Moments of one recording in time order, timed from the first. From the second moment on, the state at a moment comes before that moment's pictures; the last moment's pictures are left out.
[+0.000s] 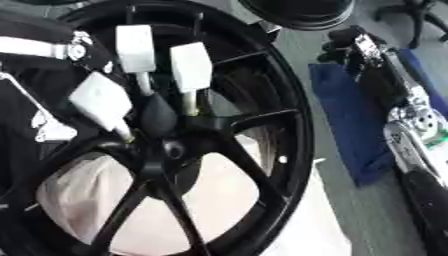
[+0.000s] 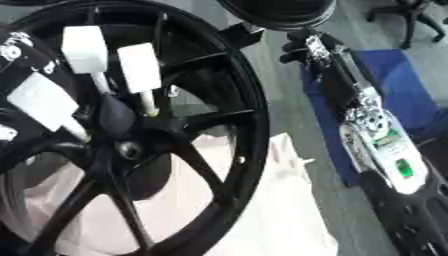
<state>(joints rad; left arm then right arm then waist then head) -1.22 0.63 -0.60 -1.58 -0.20 -0.05 -0.90 -0.20 -0.56 -0.14 -1.92 -0.36 0.08 -0.08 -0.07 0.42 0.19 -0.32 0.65</state>
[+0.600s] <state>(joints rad) -1.21 0.64 -0.59 -1.58 -0.12 0.07 -0.64 -0.19 -0.55 -0.14 -1.92 -0.36 0.08 -0.08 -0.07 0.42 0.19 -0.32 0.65</state>
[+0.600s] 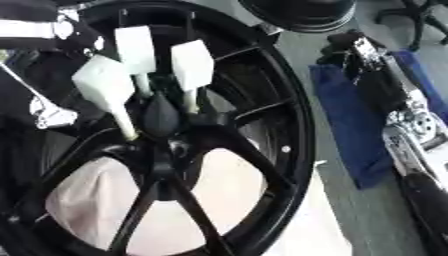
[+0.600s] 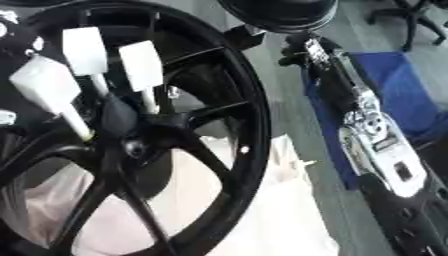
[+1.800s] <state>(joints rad) -0.96 1.06 -0.10 -1.56 0.19 0.21 -0.33 -0.12 -0.55 -0.18 -1.92 -0.36 0.07 -0.12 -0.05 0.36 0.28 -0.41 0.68</state>
